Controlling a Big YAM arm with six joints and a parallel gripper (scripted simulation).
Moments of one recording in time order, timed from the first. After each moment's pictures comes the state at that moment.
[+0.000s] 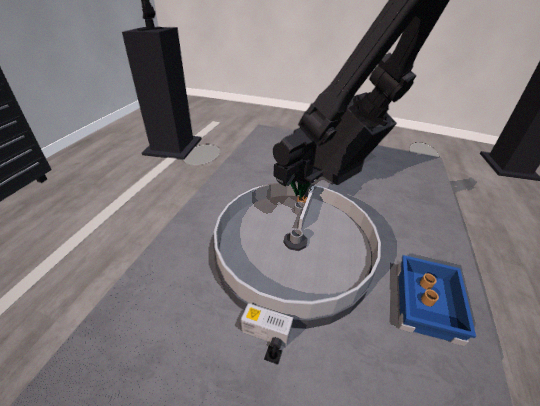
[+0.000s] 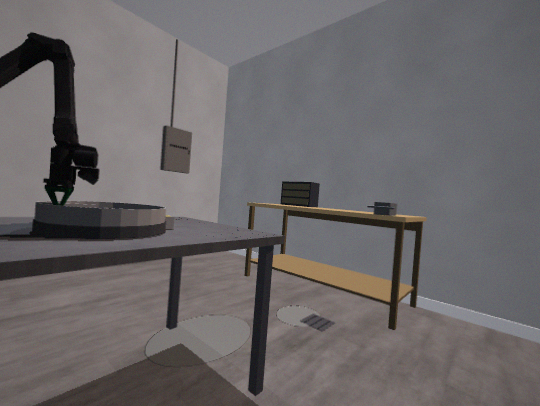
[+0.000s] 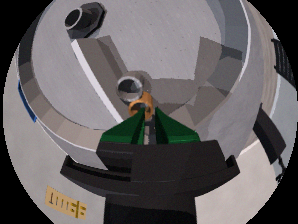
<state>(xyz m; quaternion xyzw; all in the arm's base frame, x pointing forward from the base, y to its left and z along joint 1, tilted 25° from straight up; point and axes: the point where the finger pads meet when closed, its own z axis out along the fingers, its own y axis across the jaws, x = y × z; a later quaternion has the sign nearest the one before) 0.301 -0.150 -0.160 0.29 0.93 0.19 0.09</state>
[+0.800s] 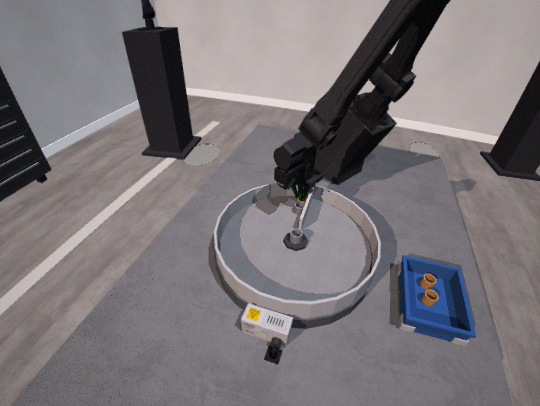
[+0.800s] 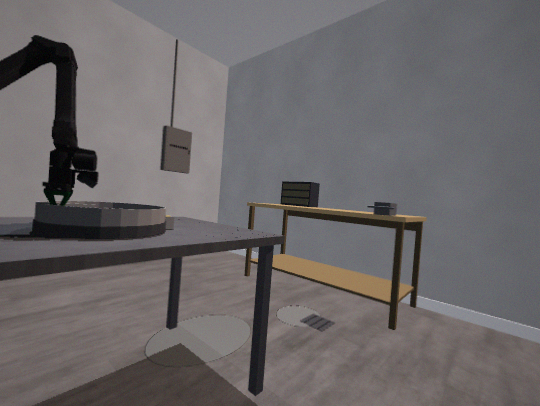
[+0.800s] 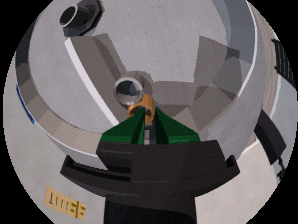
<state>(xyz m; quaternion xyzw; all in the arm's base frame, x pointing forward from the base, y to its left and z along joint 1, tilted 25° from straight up) 0.303 -0.145 -0.170 0.28 0.93 0.20 0.09</state>
